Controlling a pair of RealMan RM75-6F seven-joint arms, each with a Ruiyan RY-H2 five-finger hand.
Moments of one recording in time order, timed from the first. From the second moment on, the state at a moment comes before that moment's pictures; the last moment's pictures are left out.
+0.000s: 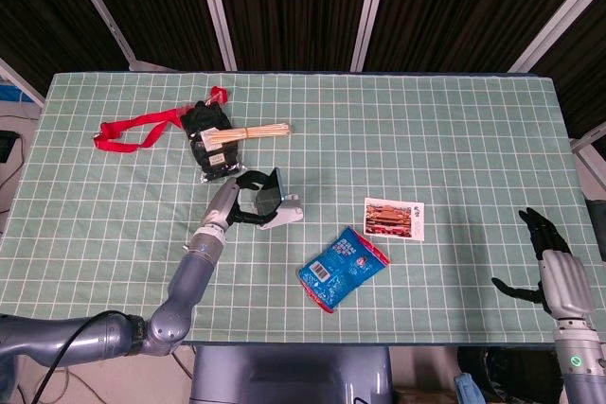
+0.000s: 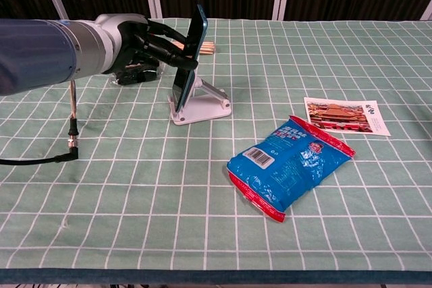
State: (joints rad) left arm -0.85 -1.68 -0.50 -1.70 0.40 1.05 0.16; right arm 0.11 -1.13 0.12 -1.67 -1.39 1.39 0.19
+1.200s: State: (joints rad) left arm -0.84 -1.67 -0.45 -1.65 0.45 0.99 0.10; right arm 0.11 -1.12 0.12 -1.68 -1.39 1.39 0.19
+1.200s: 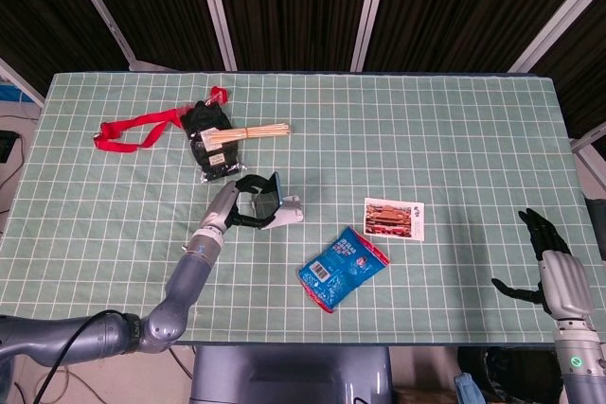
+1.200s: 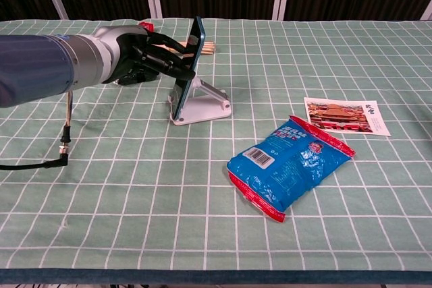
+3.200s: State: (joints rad) left arm -0.74 -1.48 -0.27 -1.80 0.73 1.08 0.15; right arm 0.10 -1.13 0.11 -1.68 -1.39 1.39 0.18
